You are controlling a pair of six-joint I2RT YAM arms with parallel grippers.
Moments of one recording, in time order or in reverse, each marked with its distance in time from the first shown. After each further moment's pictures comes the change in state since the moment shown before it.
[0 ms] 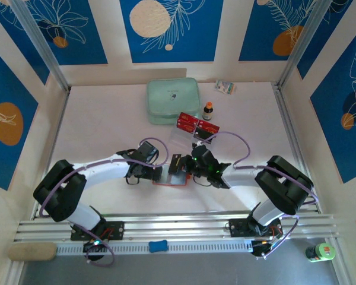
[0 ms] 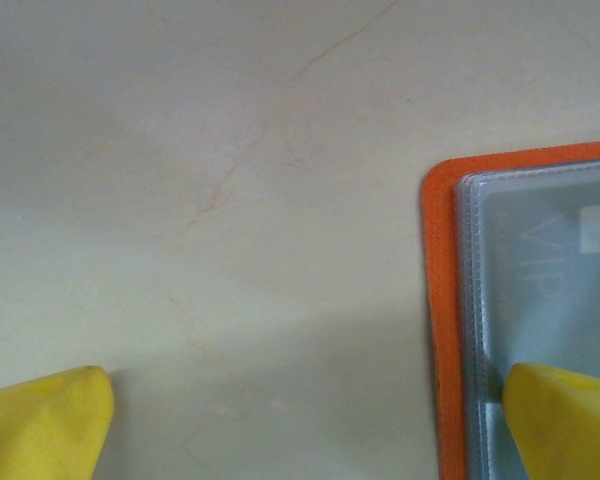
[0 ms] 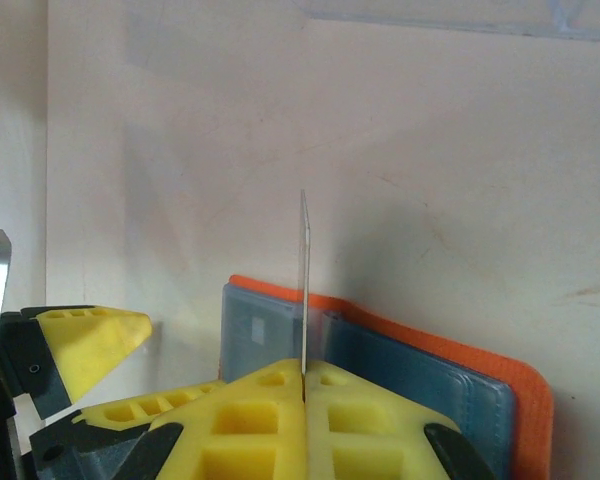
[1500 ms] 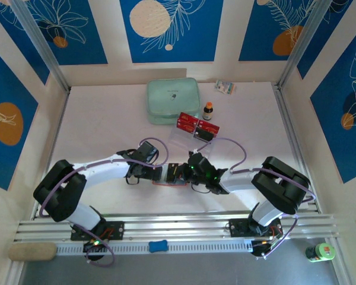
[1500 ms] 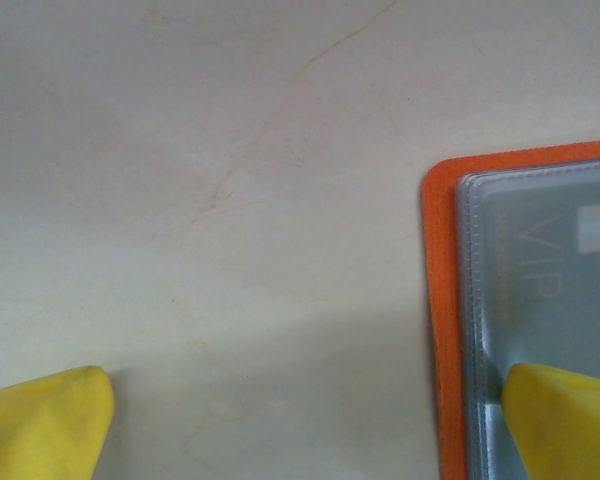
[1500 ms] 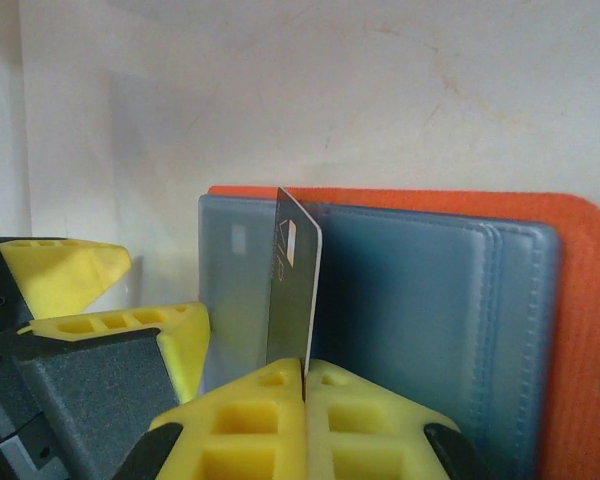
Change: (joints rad) left arm 0.000 0.000 0.000 0.000 0.000 0.000; right arm 0.093 0.018 -0.042 0.021 0.003 0.061
